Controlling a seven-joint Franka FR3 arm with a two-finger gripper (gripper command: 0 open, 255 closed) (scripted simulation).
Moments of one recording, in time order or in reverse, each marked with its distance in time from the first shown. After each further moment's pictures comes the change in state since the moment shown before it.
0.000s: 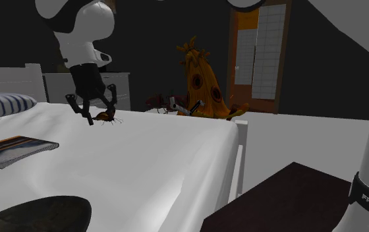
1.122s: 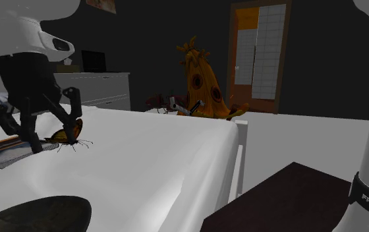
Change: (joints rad) arm 0.137 -0.250 0.117 -0.414 0.083 0.160 0.284
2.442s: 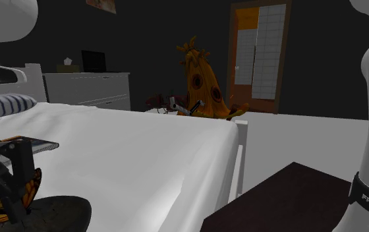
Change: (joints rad) arm 0.149 0.054 0.051 -0.096 0.000 0.151 0.208
